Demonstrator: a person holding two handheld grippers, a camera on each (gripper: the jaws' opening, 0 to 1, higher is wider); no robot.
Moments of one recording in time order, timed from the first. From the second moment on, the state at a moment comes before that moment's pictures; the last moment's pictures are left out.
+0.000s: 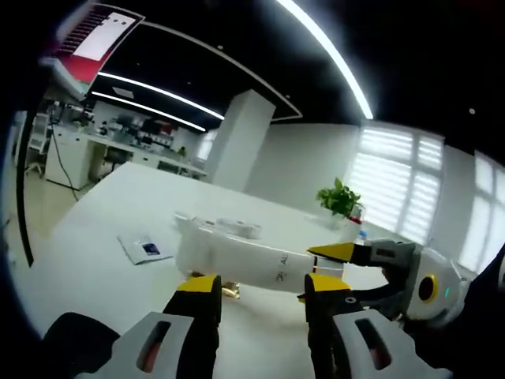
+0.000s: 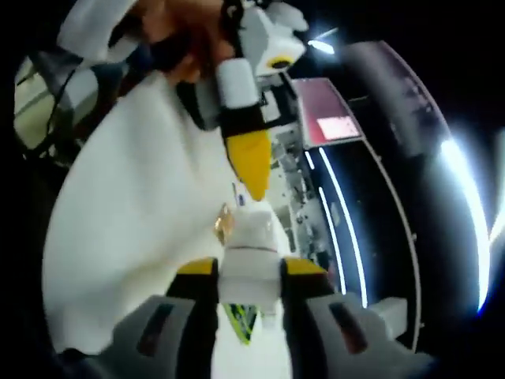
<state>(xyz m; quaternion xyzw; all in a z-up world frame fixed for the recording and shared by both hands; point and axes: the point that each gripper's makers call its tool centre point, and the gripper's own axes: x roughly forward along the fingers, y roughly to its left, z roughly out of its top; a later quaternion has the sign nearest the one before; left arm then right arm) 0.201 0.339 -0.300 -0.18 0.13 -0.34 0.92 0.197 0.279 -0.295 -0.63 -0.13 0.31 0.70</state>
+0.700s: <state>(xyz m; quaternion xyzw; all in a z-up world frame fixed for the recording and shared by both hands) 0.197 0.328 -0.301 -0.21 0.14 -0.36 0.90 0.184 0.269 -0.276 -0.67 -0.21 0.26 0.66</state>
